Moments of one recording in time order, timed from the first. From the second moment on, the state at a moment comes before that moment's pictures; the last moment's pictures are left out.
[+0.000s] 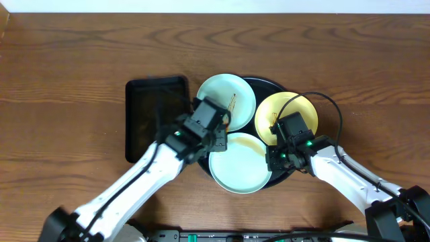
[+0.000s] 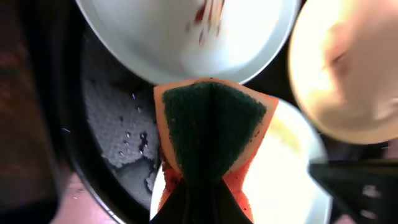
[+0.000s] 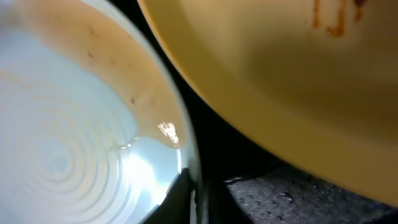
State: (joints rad) left arm -0.63 1.39 0.95 -0.63 0.02 -0.65; right arm 0.43 1.49 0.67 -0.50 -0.24 0.40
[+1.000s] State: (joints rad) left arm -0.59 1.39 0.95 -0.72 0.27 -0.45; right arm 0.43 1.49 0.67 -0.50 -0.23 0.40
